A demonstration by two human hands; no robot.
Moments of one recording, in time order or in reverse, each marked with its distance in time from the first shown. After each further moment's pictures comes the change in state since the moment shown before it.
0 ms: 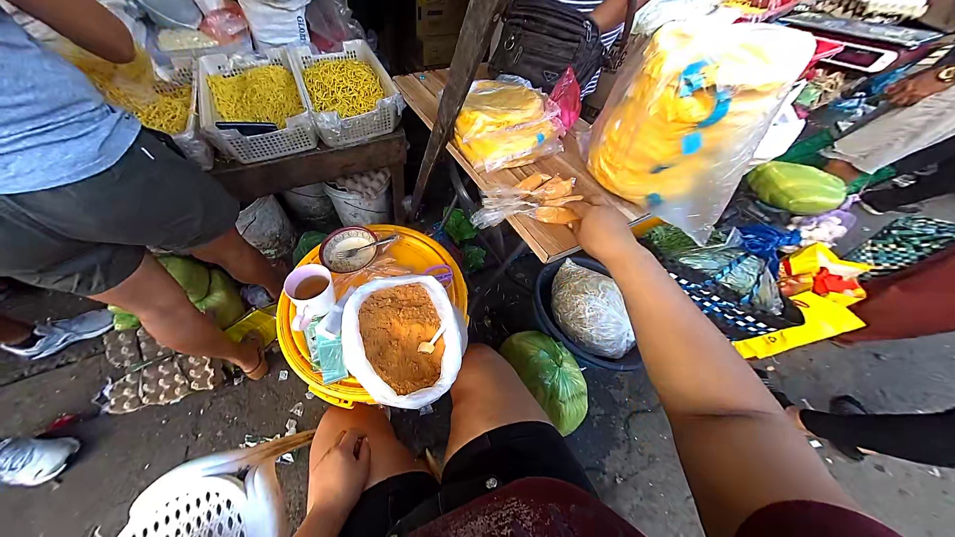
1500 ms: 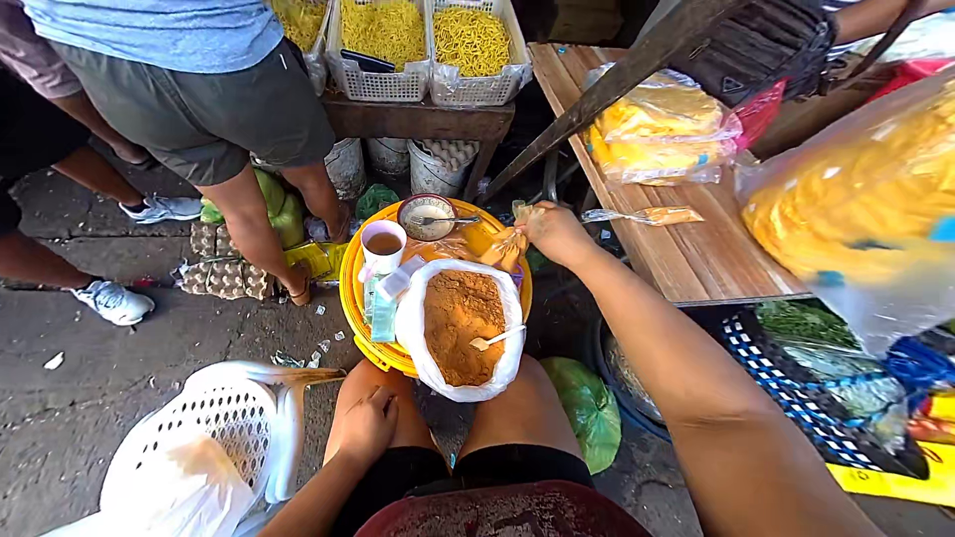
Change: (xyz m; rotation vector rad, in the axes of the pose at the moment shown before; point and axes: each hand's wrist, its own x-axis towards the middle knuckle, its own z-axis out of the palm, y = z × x) left_hand 0.007 -0.002 -0.004 -0.156 -0.012 -0.001; right_hand 0.036 -0.197 0.070 0.363 -0.251 -0.563
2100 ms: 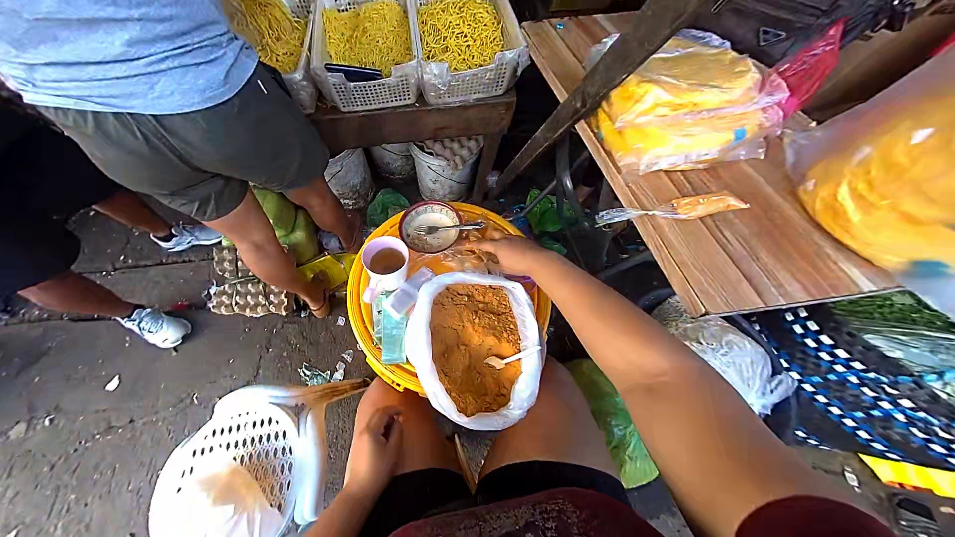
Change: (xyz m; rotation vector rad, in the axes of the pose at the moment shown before) left_hand -0.007 -0.006 -0.004 -0.303 0.274 0.083; right_hand 0.058 0.027 0.094 -0.212 -0.497 -0.004
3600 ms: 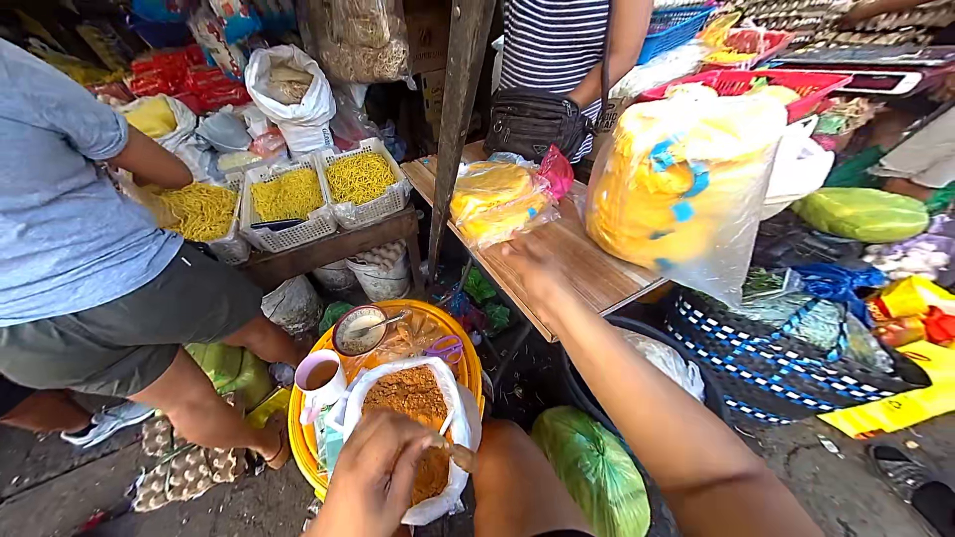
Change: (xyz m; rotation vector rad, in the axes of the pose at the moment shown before) left_hand 0.026 0.244 -0.062 -0.106 0.112 1.163; right_hand -0.219 0.028 -0.099 1.332 1.033 0.231
